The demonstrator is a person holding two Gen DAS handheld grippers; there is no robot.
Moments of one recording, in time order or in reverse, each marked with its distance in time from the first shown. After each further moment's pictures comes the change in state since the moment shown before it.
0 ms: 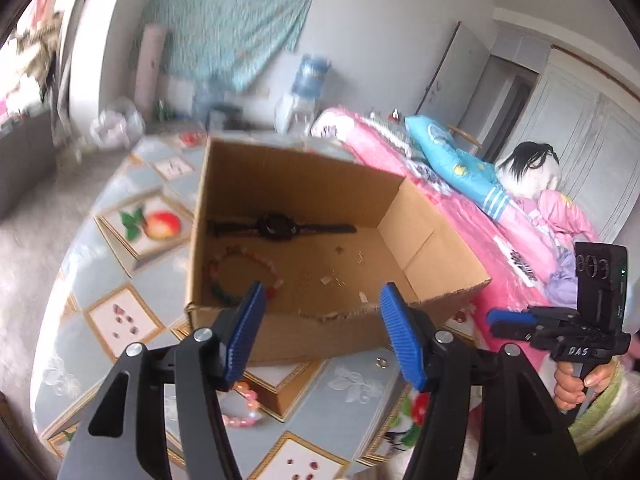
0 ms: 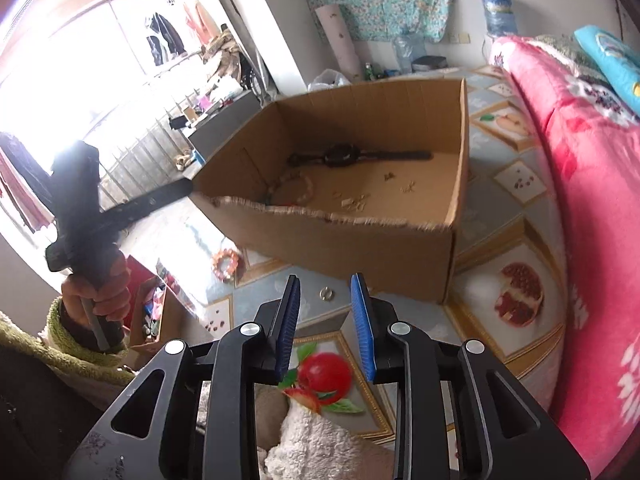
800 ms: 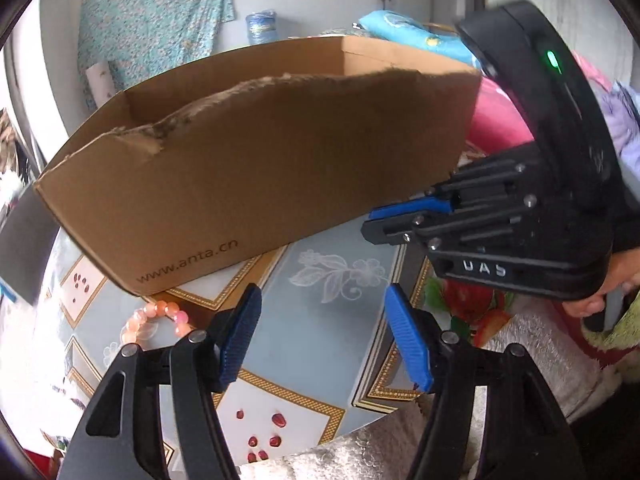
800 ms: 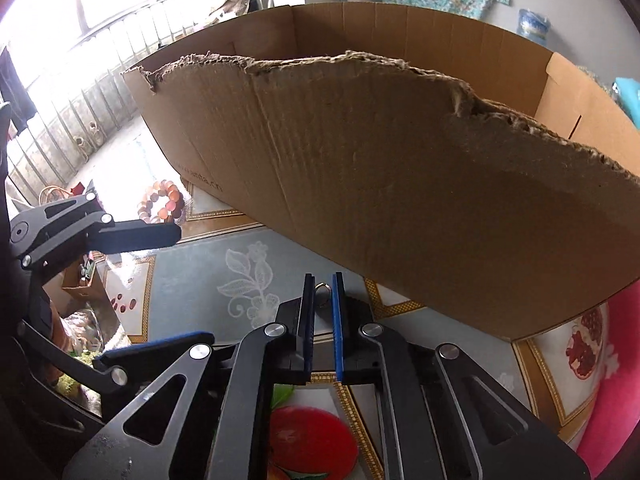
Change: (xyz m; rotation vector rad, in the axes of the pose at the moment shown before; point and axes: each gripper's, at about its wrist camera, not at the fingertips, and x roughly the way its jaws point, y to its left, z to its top) left arm 0.069 -0.069 -0.104 0.376 0.221 0.114; right arm 0.120 0.031 -0.009 -0.204 0.104 -0.170
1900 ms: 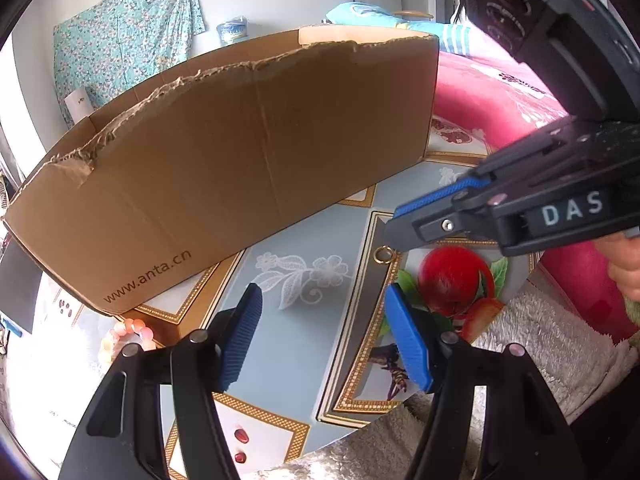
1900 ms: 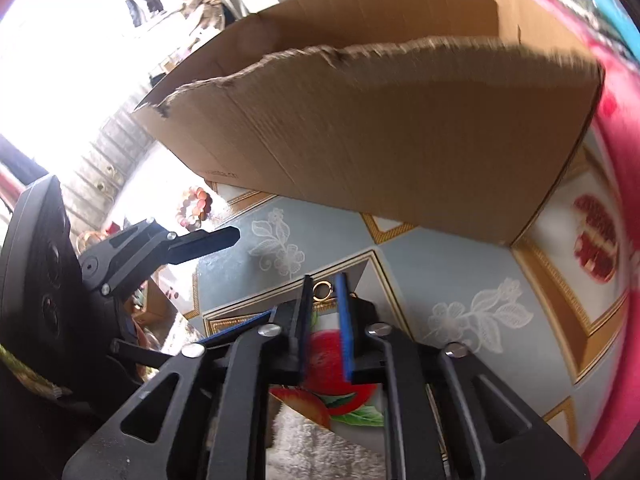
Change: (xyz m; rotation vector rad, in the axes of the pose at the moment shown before) left arm 0.013 -0.027 0.000 0.092 -0.003 -0.013; right arm -0.019 -0.013 -0.018 0.177 0.058 0.136
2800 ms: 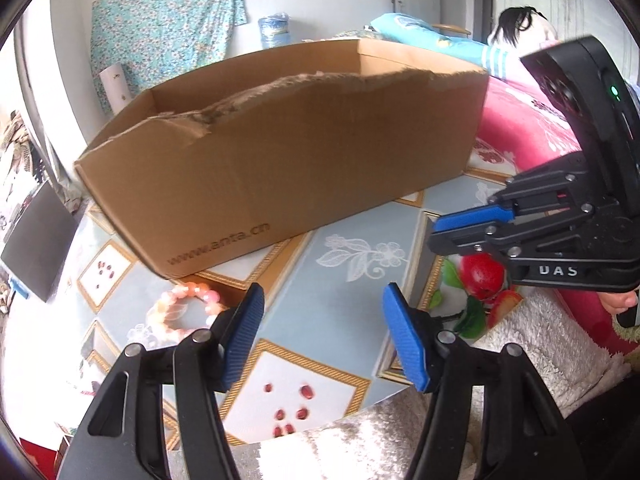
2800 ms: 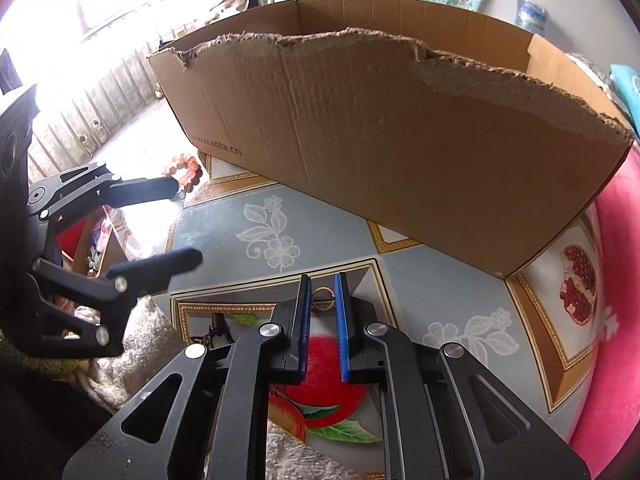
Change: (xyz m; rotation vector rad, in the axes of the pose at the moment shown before) left arm -0.028 0.034 -0.015 -0.128 -0.012 0.079; right arm 0.008 0.017 -0.010 -0.170 -0.039 -0.127
